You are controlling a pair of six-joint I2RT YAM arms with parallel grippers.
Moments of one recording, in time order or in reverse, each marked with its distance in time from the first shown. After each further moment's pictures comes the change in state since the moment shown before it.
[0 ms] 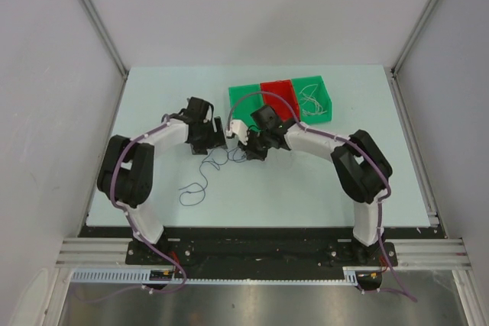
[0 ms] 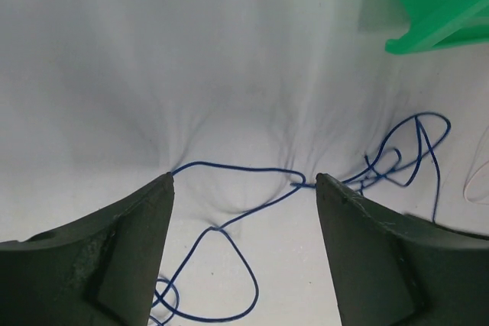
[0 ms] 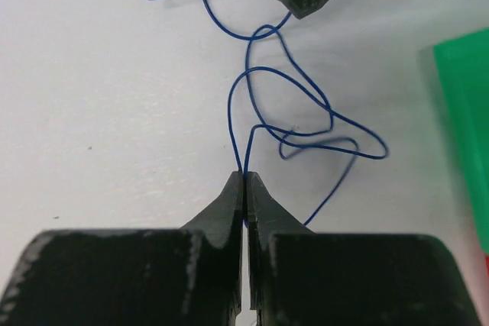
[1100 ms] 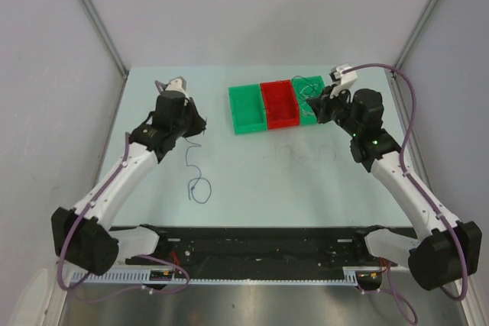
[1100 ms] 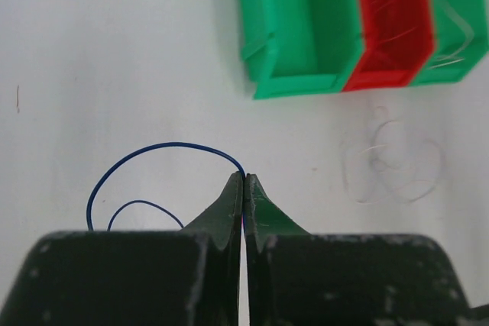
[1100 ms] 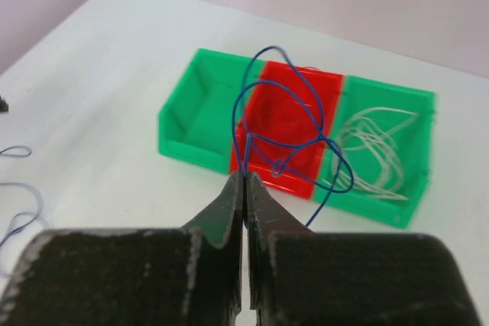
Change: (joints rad) left arm -0.048 -0.481 -0.054 -0.003 -0.190 -0.003; right arm -0.411 -0.890 -0.417 0.350 0.216 0.655
